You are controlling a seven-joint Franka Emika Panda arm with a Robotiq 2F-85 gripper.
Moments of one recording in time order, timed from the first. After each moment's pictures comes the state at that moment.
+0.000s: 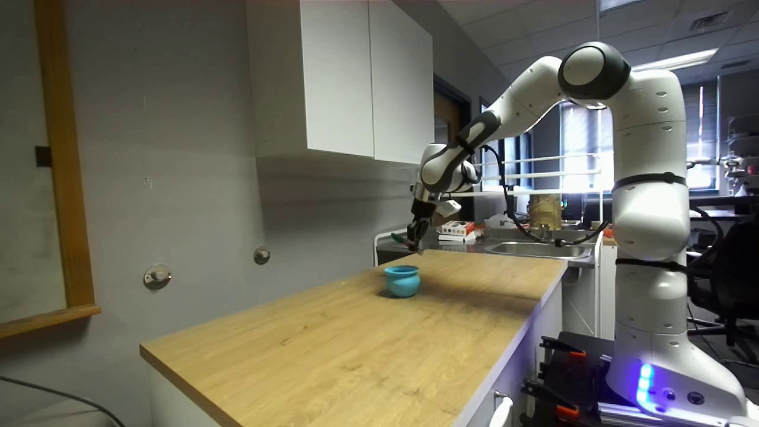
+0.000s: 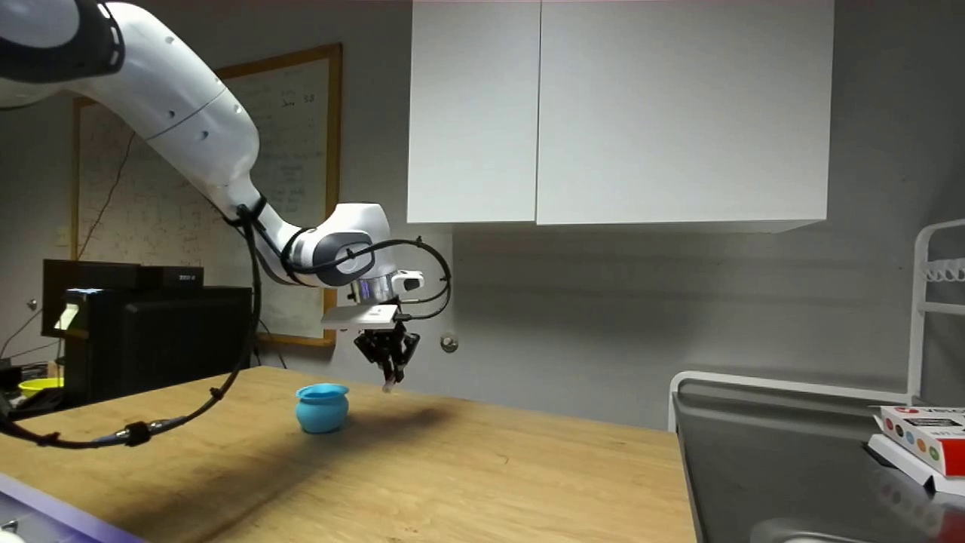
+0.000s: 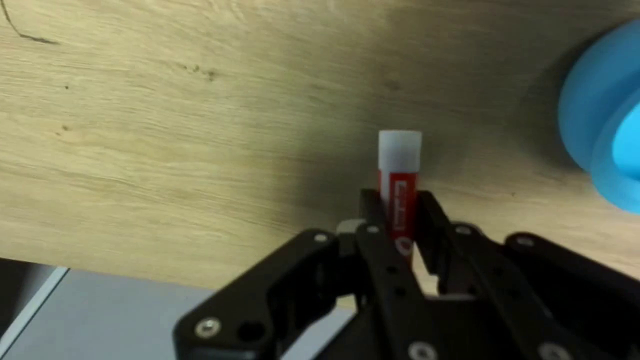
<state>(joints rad) -0.09 0.02 -0.08 -2.23 0.02 2.58 -0.30</state>
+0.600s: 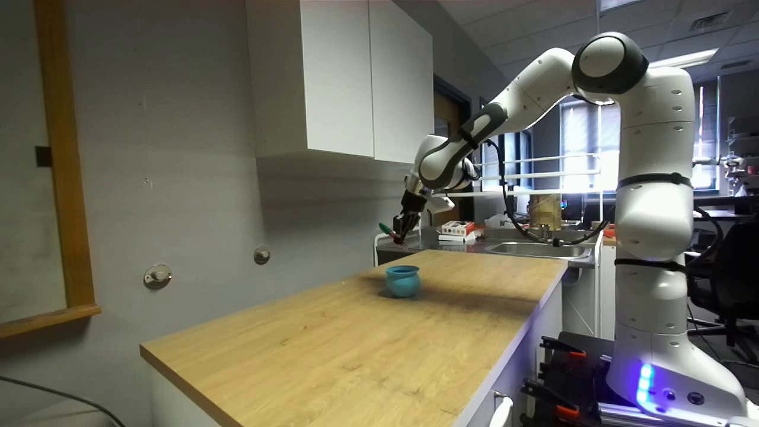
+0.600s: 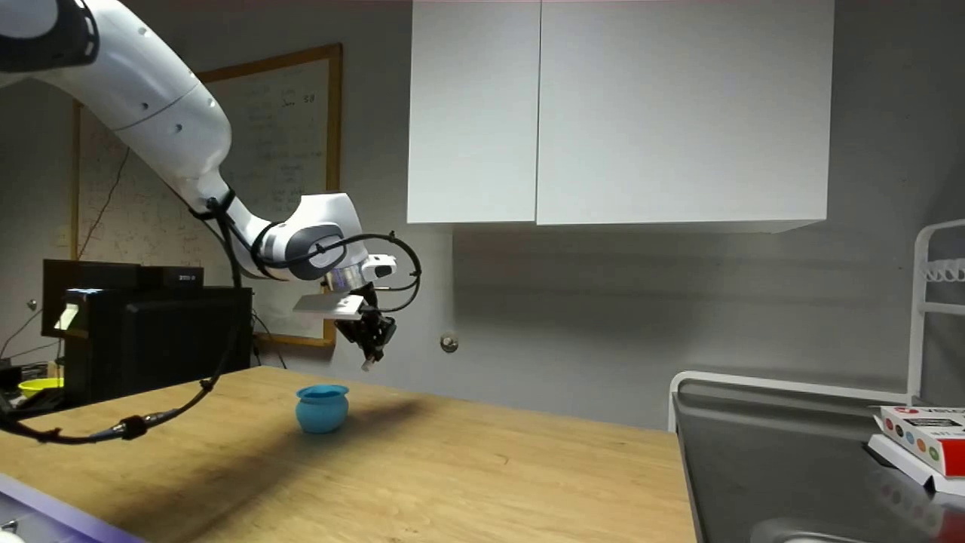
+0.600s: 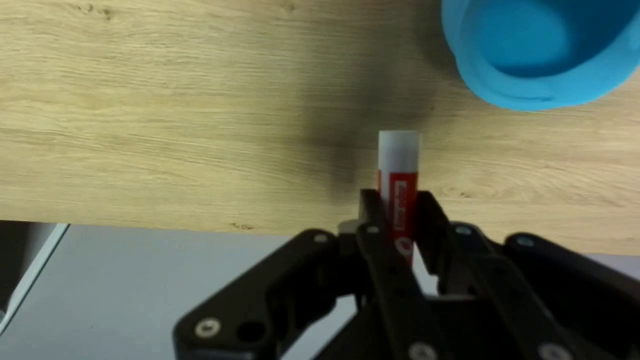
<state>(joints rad) -0.03 -0.05 -0.03 -2.28 0.03 2.70 -0.12</state>
